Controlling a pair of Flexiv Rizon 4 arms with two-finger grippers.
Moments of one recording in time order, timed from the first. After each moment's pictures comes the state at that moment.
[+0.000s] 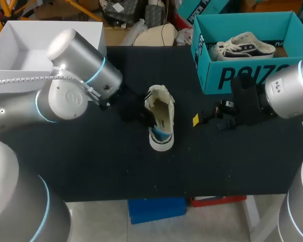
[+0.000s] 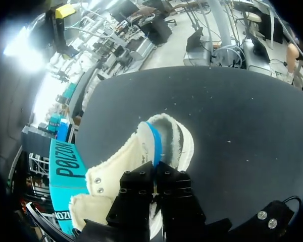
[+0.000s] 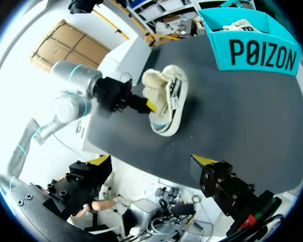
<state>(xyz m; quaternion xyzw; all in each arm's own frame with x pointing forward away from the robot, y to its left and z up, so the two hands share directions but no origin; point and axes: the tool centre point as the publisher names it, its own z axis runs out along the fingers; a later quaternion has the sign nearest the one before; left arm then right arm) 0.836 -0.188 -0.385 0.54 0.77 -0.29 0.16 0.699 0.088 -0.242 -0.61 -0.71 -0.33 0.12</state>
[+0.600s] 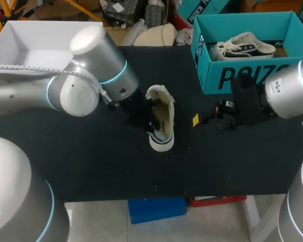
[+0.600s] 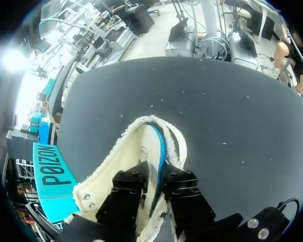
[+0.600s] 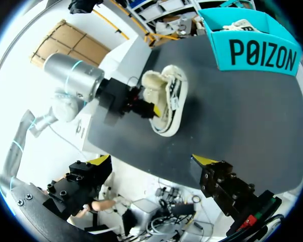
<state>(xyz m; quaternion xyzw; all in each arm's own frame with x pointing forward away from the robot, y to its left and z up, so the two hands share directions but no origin) 0.825 -0.195 -0.400 0.57 0.79 -0.21 0.11 0.699 0.088 -0.242 -0.61 -0.71 -0.33 0.12</state>
